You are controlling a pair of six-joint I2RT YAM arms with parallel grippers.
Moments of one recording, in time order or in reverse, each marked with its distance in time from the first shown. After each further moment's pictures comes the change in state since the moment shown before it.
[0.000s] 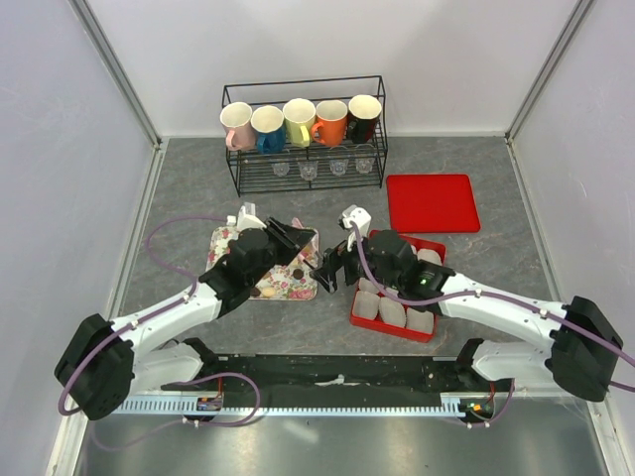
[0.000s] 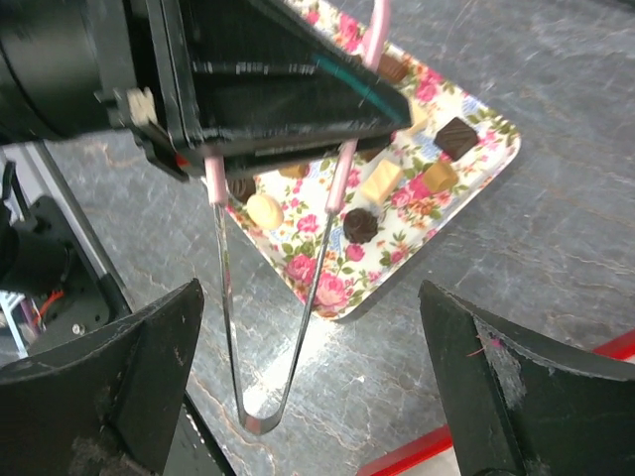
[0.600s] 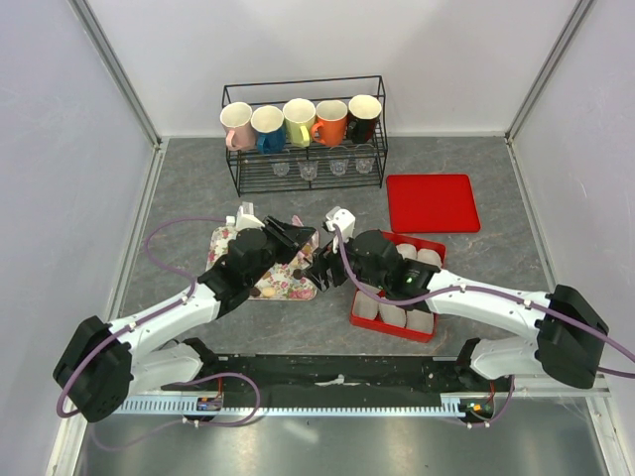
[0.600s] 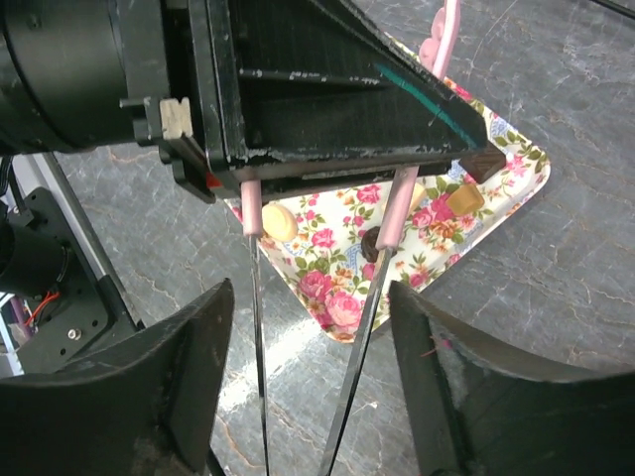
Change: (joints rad) left arm 0.000 -0.021 0.000 0.018 0.004 -0.048; right arm 0.061 0.103 0.063 0.020 0.021 -0.041
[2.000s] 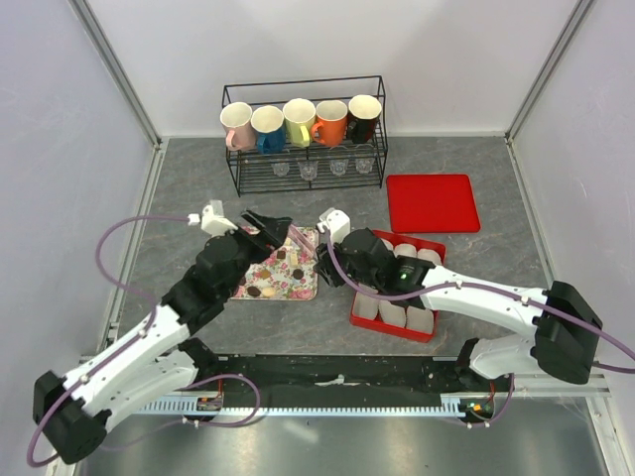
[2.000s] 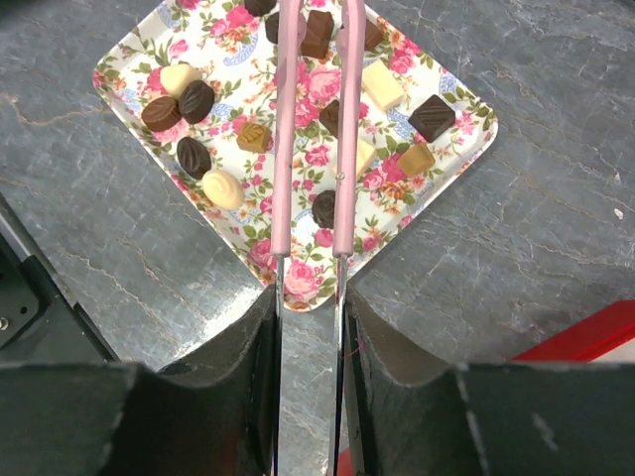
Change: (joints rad) left arm 0.000 -0.298 0.041 -0.272 -0.186 0.258; right arm 0.026 0.035 0.080 -0.174 0.121 -0.046
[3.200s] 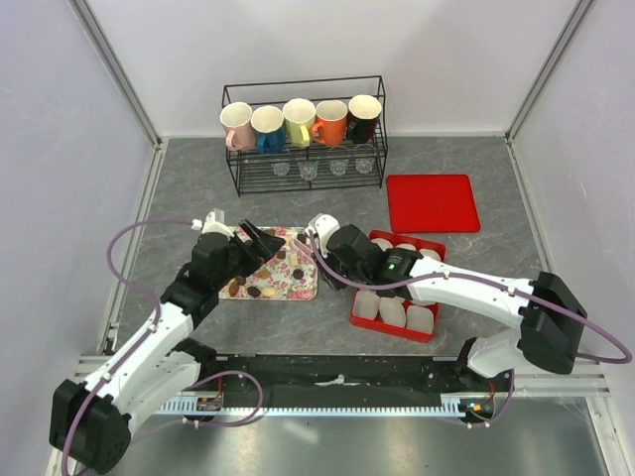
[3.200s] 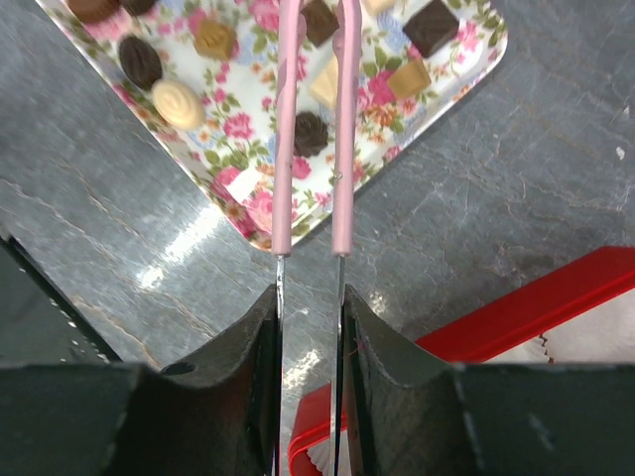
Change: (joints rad) left arm 0.281 -0.008 -0.085 -0.149 0.357 0.102; right arm 0.000 0.108 0.130 -0.271 -0.003 -0.060
